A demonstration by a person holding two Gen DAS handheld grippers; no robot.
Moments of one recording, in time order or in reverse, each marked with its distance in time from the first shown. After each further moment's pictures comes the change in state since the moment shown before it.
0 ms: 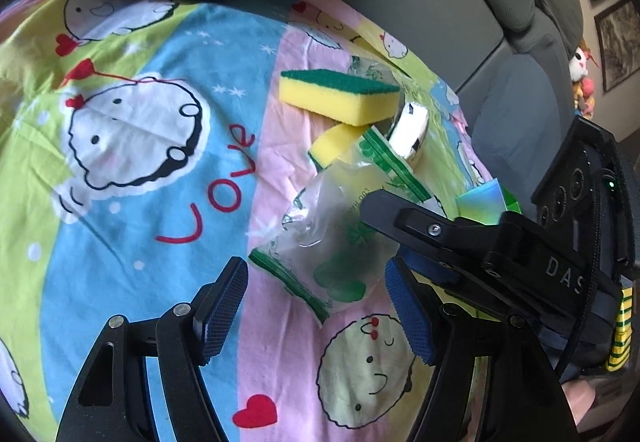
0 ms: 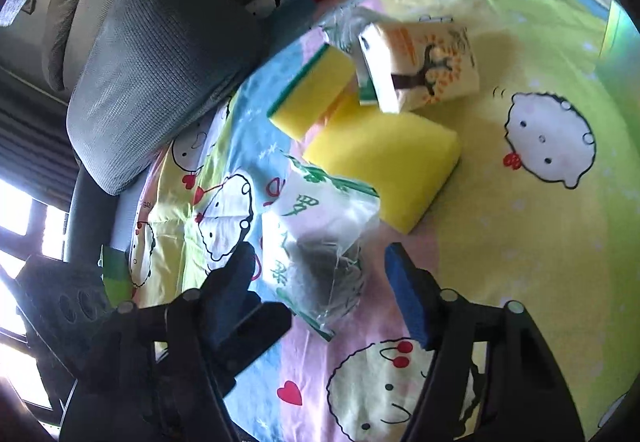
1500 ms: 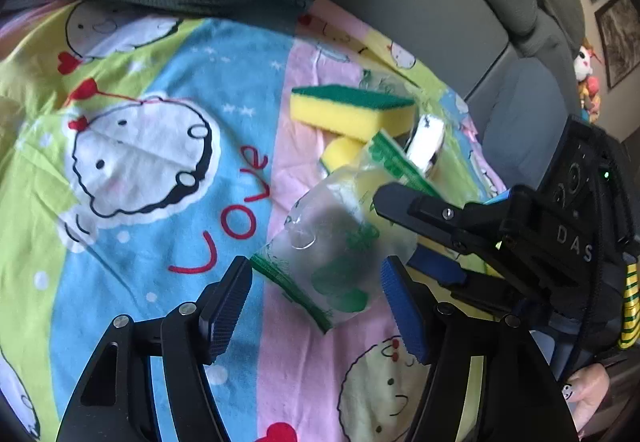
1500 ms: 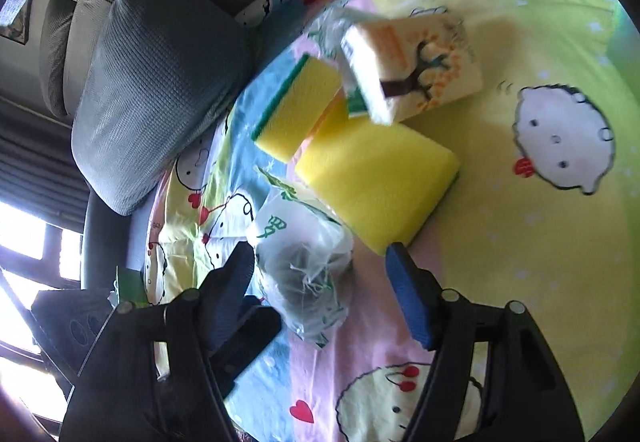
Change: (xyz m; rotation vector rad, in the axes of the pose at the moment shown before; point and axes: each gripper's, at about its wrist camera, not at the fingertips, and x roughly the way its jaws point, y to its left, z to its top) left arm 0.008 0.004 0.008 0.020 -0.045 0.049; right arm 0.013 -0.012 0.010 0.067 0.005 0.054
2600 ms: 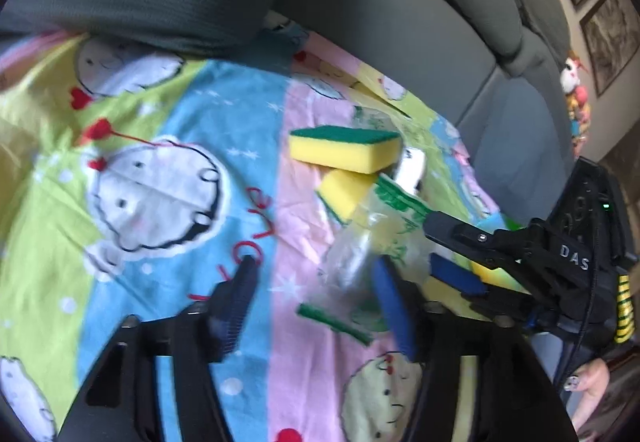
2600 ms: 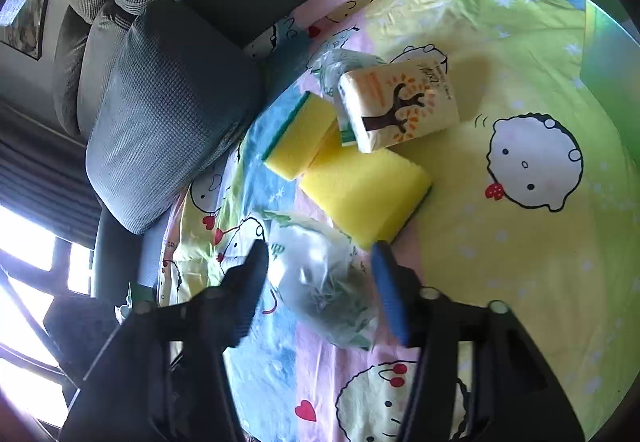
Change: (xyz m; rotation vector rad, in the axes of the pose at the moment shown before) left arm -0.023 -0.001 0.009 0.028 -0.109 -0.042; right arm -0.035 -0.006 0.004 0.014 -0.096 0.034
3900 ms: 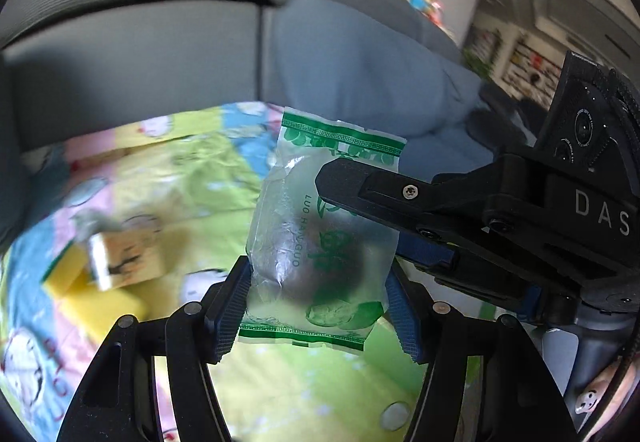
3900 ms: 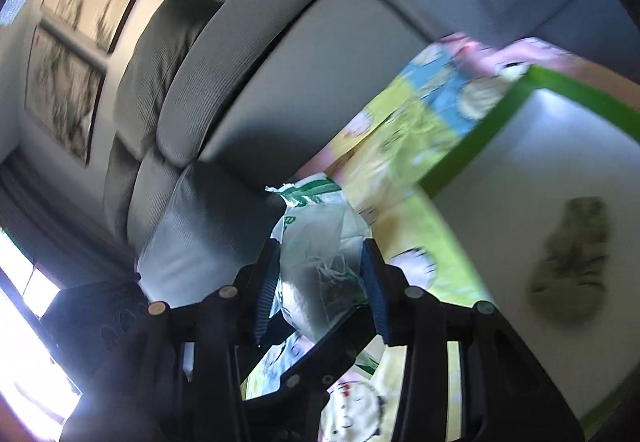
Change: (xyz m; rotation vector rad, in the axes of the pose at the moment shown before) left arm 0.041 -0.264 -0.036 0.658 0.037 -0.193; right arm -0.186 -0.083 0.004 0.120 -0.477 0.121
